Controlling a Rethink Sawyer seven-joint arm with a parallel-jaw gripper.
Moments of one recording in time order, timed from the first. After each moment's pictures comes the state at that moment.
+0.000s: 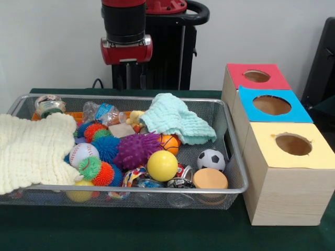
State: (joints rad) arm -0.72 -0.81 0.36 1.98 -0.46 0.51 1.57
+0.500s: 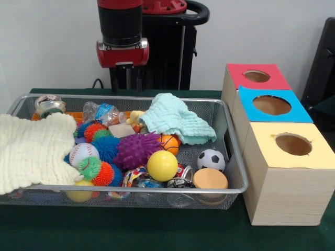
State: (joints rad) arm -0.73 -0.80 0.37 1.95 -0.49 0.51 1.57
